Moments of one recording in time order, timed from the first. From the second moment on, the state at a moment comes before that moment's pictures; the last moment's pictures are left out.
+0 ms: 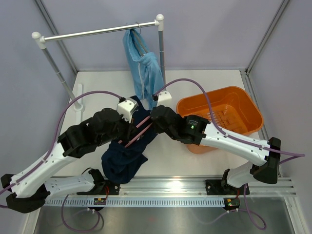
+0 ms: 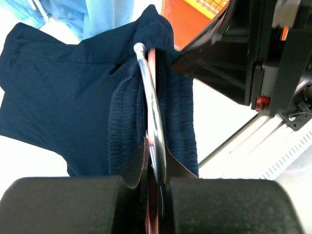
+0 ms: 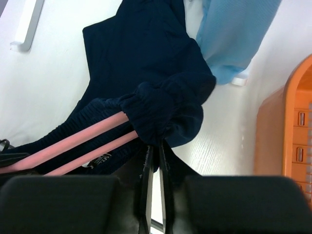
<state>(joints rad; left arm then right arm) -0.96 0.92 1.23 -0.89 -0.18 -0.28 1.15 1.45 1.44 -0.65 0.52 0.57</state>
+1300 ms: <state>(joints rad) -0.96 0.66 1.18 -0.88 -0.07 -0.23 1.04 1.46 1.52 -0.71 0.58 0.57</state>
